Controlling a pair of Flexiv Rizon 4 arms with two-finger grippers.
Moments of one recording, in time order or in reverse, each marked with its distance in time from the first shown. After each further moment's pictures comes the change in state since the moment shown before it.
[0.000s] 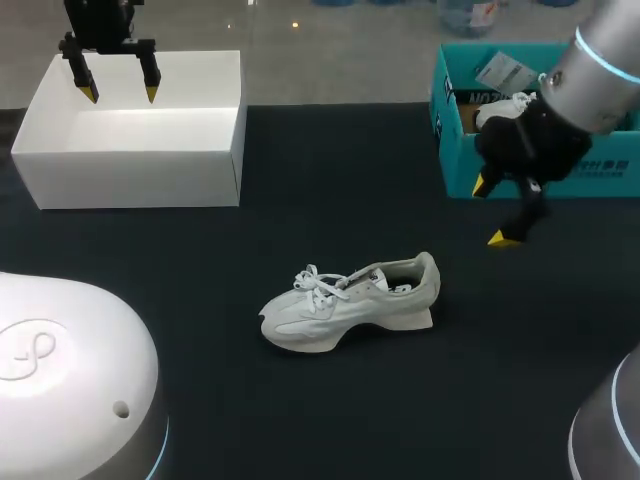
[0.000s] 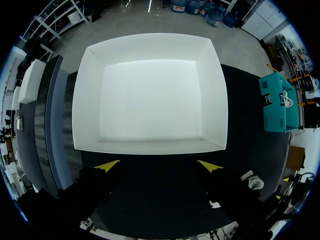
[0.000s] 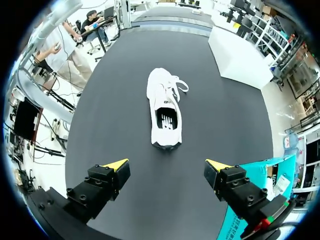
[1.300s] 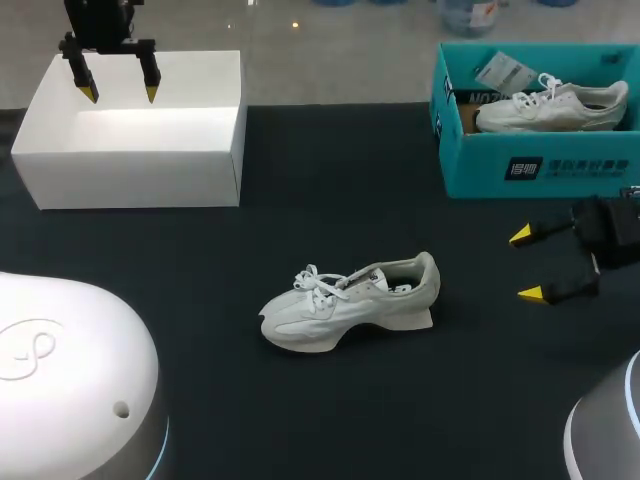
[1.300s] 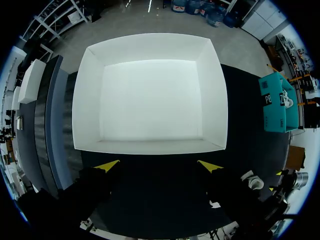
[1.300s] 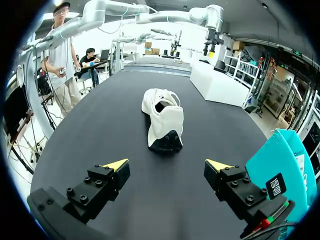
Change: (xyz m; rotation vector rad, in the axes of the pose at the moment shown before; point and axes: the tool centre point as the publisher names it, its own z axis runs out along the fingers) left arm 0.000 0.000 0.000 0.000 0.000 0.000; right arm 0.026 -0.078 0.069 -0.521 -0.147 0.027
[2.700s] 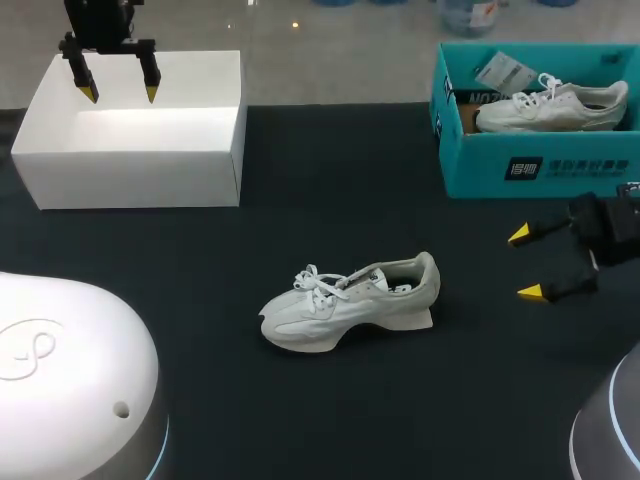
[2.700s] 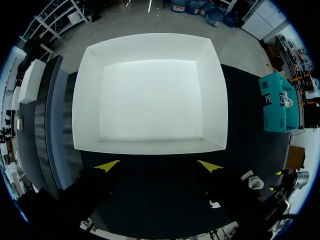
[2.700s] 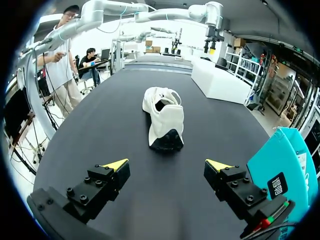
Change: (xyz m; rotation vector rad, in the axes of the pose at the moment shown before) left arm 0.000 0.000 0.000 0.000 0.000 0.000; right arm -0.002 0.000 0.001 0.019 0.022 0.013
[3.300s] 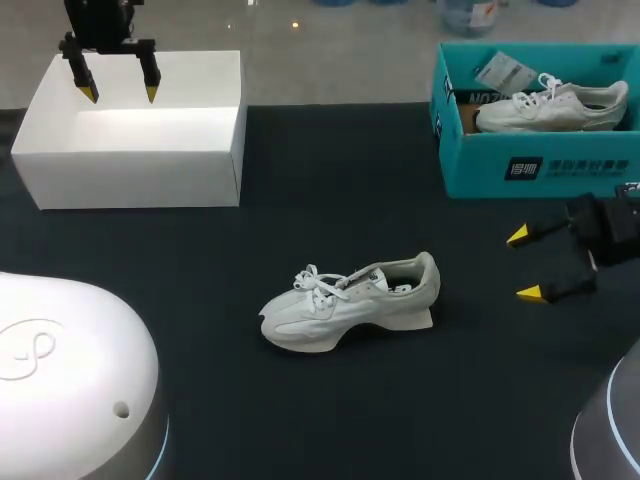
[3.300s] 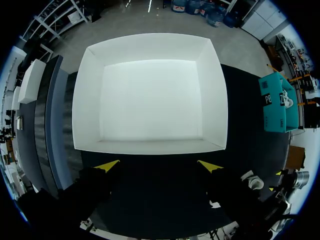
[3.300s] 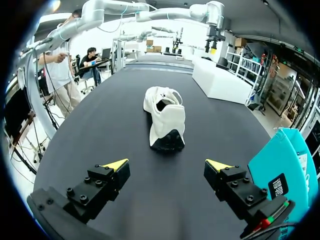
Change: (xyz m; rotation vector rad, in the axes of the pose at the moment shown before) left arm 0.000 0.000 0.000 0.000 0.000 0.000; right arm 0.002 0.001 0.002 0.001 0.009 -0.005
